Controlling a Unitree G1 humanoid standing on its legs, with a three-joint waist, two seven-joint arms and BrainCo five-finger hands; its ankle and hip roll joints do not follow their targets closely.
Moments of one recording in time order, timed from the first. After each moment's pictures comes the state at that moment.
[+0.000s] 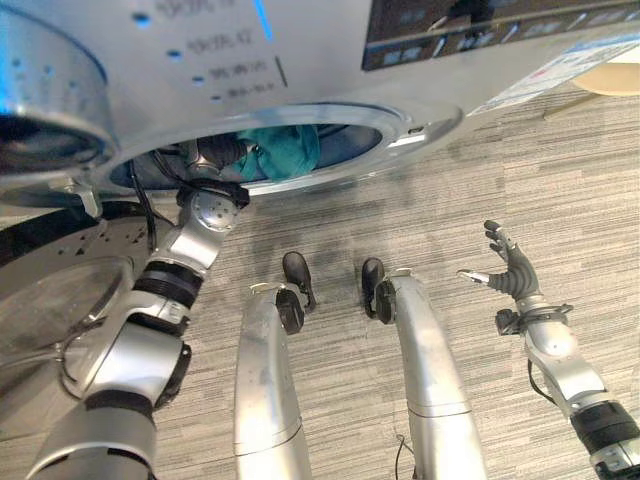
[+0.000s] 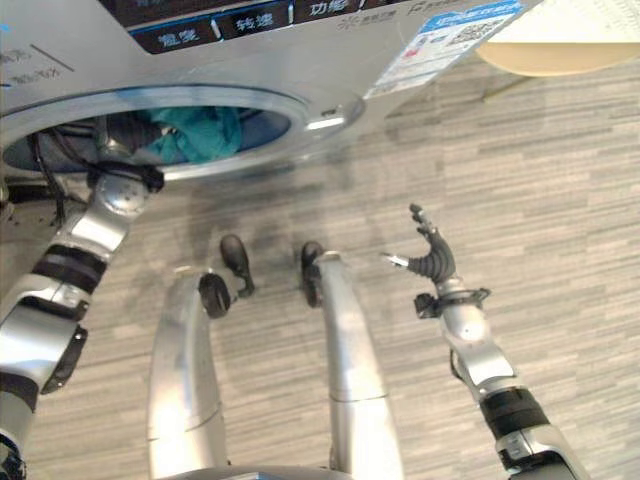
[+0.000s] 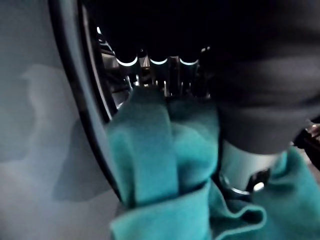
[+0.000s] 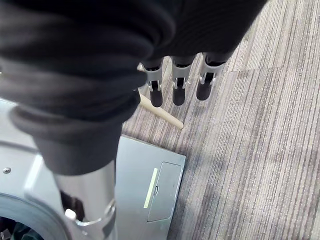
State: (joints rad) left arm -0.94 0.63 -0.37 0.71 -0.07 -0.12 0.39; right arm -0.19 -0.57 0.21 0.25 0.16 -0.28 -0.20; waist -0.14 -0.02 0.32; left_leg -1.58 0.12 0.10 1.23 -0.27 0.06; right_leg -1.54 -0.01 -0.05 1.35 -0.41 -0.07
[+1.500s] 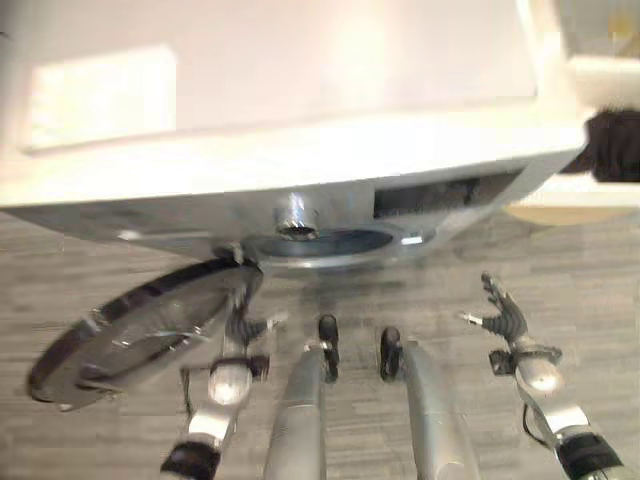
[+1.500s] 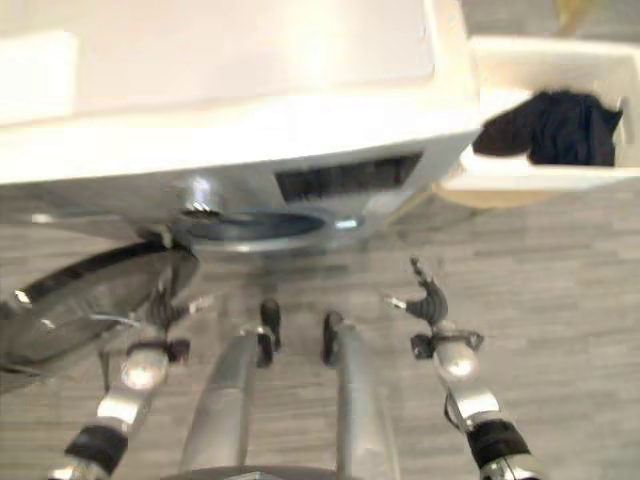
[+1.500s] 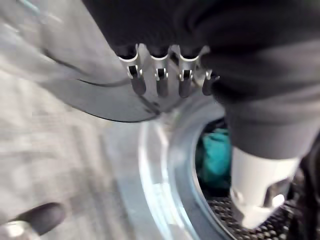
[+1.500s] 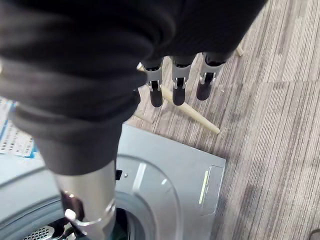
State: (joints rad) left arm 0.04 0.36 -0.19 0.53 -0.18 -0.21 0.18; right arm -0.03 -0.45 0.17 0.47 0.05 -0.20 -0.17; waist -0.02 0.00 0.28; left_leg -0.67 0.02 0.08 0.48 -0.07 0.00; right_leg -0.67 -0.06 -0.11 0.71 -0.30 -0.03
